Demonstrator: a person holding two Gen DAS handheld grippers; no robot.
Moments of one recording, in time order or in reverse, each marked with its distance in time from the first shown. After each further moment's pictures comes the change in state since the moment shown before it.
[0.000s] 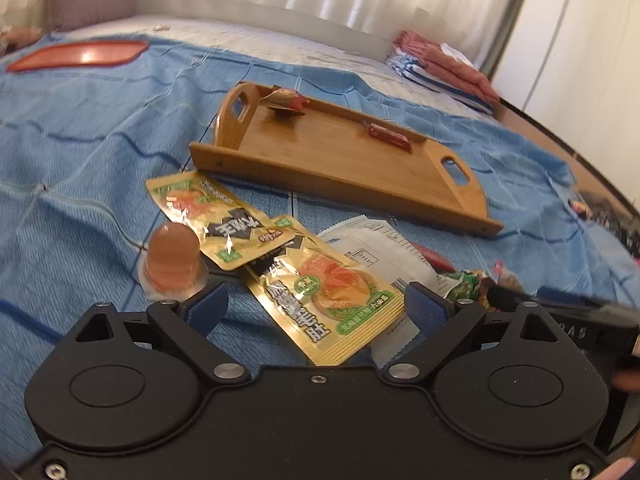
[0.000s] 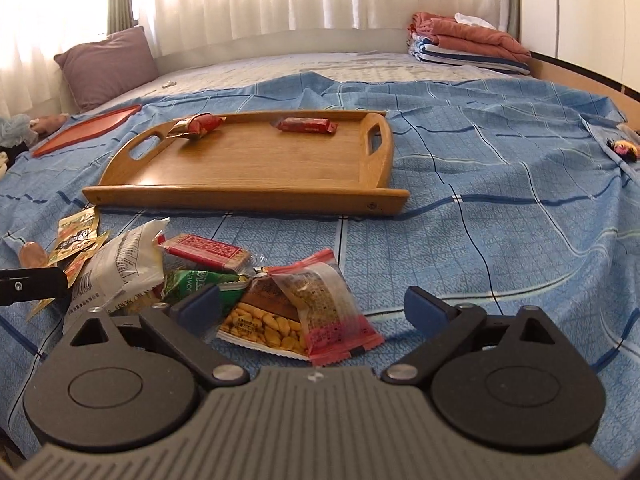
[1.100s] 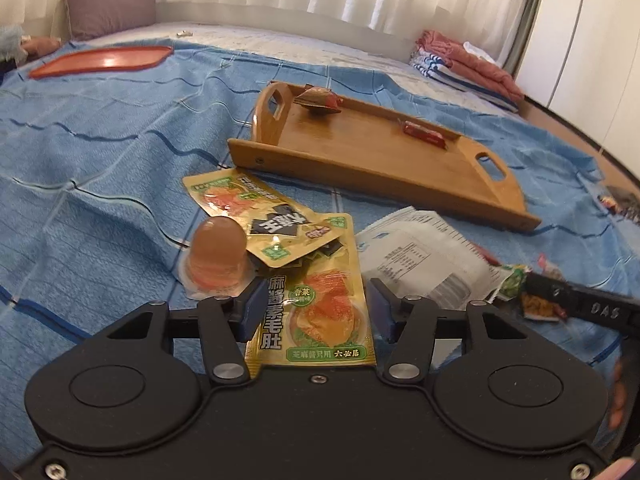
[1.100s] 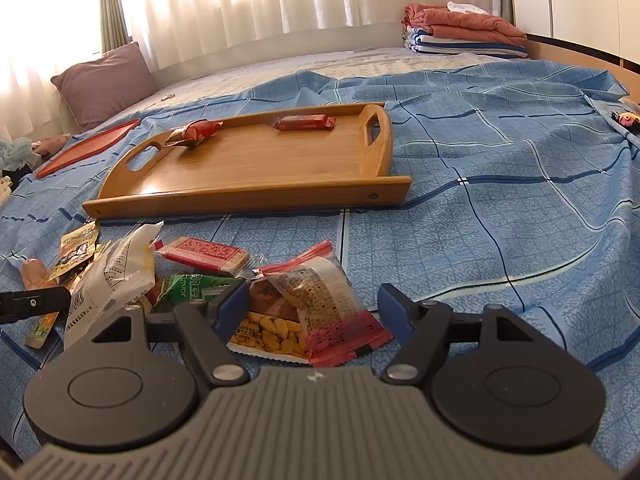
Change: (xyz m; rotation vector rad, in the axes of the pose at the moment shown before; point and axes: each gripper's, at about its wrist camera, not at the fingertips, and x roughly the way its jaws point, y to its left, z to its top) left arm 0.011 0.013 -0.009 0.055 -0.016 0.113; right arm 0.012 -0.008 -0.005 0.063 -0.009 0.039
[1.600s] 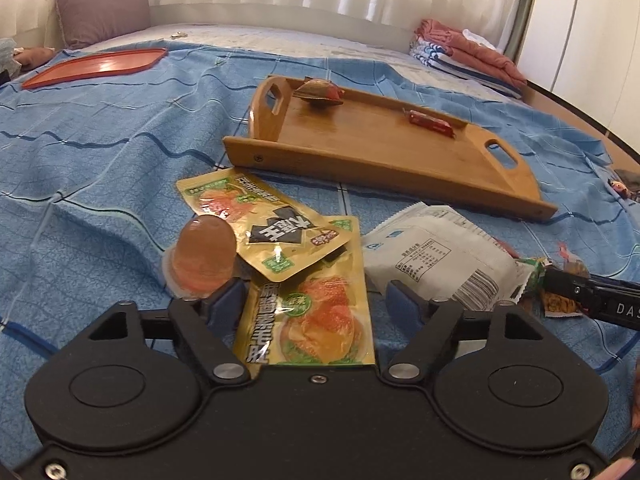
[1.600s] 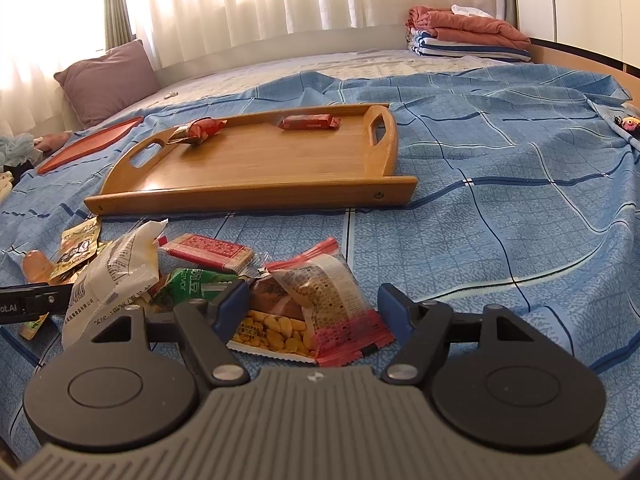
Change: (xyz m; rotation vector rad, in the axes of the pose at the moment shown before) left arm 0.023 0.000 0.004 0.039 0.018 -0.002; right arm 0.000 0.004 -0.002 -0.016 -0.005 0.004
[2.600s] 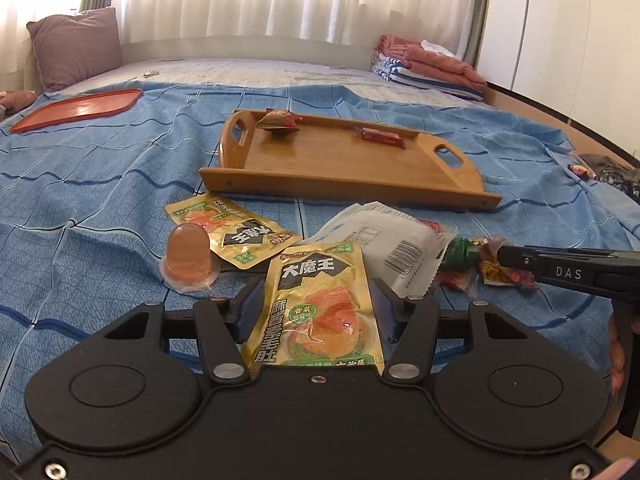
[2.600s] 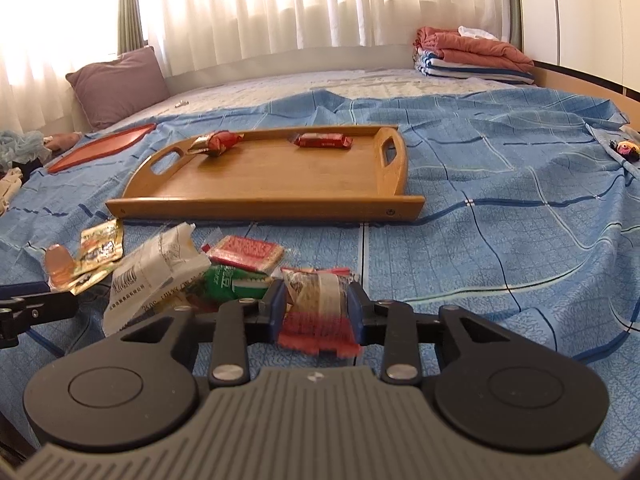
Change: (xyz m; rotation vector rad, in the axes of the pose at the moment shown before) left arm -0.064 -0.021 -0.018 0.100 -0.076 -0.048; right arm -0.025 0.016 -0.002 -0.040 -0.035 -0.006
